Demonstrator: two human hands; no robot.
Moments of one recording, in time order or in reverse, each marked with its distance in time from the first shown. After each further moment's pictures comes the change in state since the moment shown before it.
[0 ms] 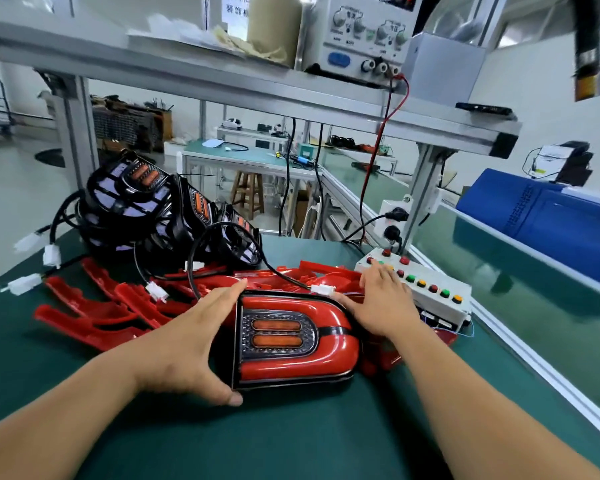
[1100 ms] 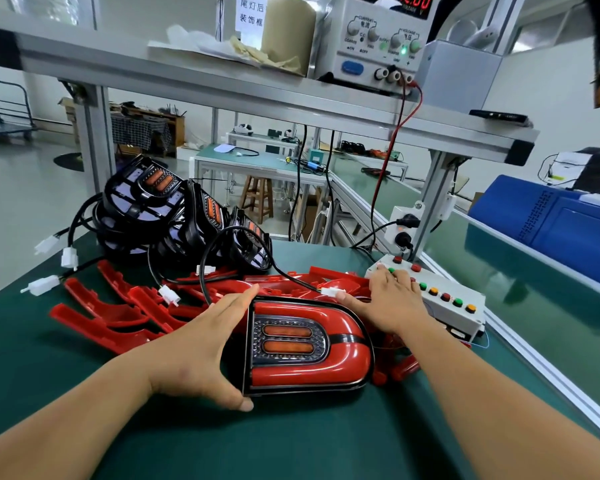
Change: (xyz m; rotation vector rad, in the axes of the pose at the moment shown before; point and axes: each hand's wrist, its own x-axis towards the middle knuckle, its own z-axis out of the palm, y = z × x) left_hand 0.000 0.001 -0.001 0.003 -0.035 -0.014; right_hand 0.028 0.007 0.007 -0.161 -0.010 -0.029
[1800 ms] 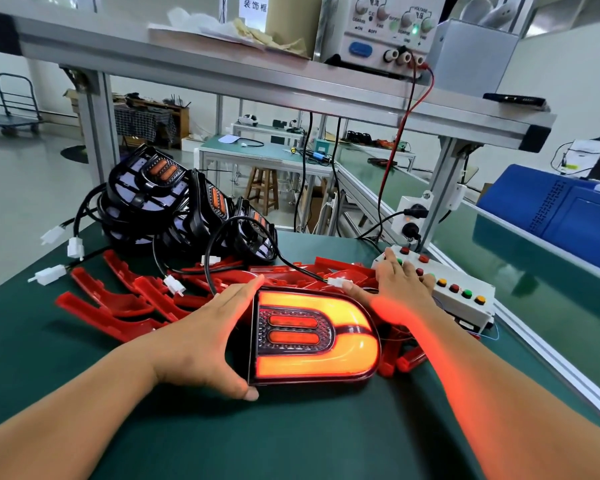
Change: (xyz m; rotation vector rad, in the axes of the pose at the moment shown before) left_hand 0.000 0.000 0.000 0.005 0.013 0.014; right_hand 0.000 -0.001 -0.001 0.020 -0.091 0.022
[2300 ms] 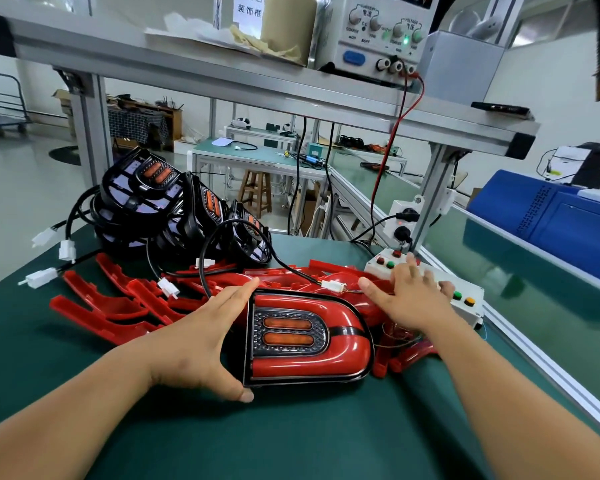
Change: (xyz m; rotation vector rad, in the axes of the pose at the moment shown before) left_hand 0.001 -0.001 0.001 -0.011 -0.005 -0.018; right_hand -0.021 0.021 -0.017 0.066 -0.013 0.113
